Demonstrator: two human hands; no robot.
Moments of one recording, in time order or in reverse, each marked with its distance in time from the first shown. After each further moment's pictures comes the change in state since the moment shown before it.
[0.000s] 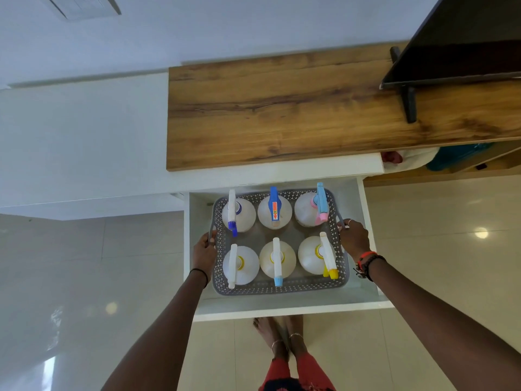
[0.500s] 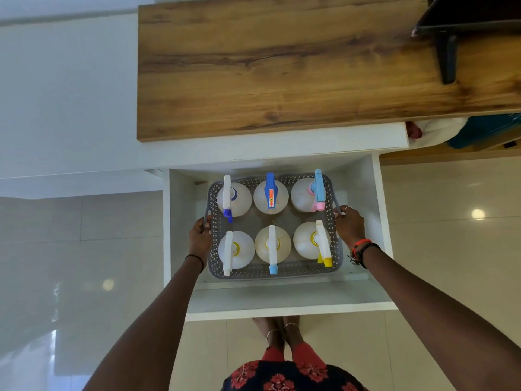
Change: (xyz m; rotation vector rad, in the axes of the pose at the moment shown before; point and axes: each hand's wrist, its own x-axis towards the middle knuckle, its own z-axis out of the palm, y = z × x) left_hand 0.061 -0.050 0.035 -0.053 -0.011 -0.055; right_hand 0.057 0.038 0.062 -0.015 -0.002 0.019
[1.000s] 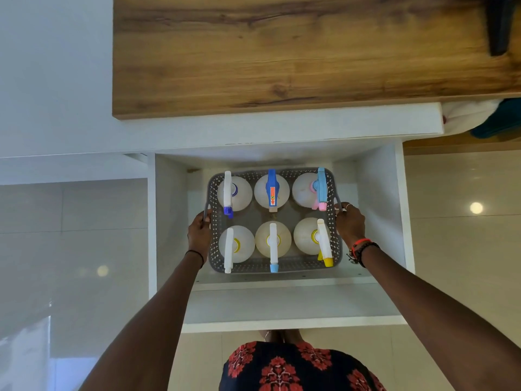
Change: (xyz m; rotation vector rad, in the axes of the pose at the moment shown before) left_hand 0.055 -0.049 0.018 0.004 0.016 -0.032; right_hand 0.037 0.029 0.048 -0.017 0.032 0.002
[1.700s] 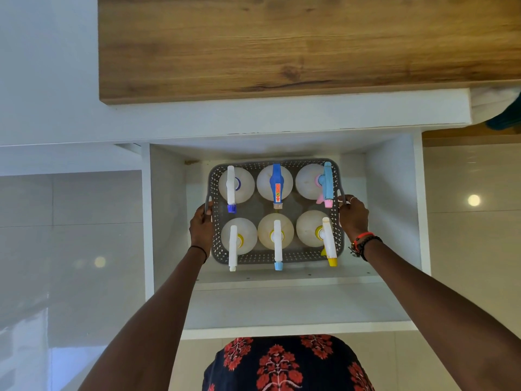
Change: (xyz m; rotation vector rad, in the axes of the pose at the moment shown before) left_hand 0.024 -0.013 0.009 -0.010 0.007 0.042; right_hand 0.021 0.007 0.022 -0.004 0.029 -0.004
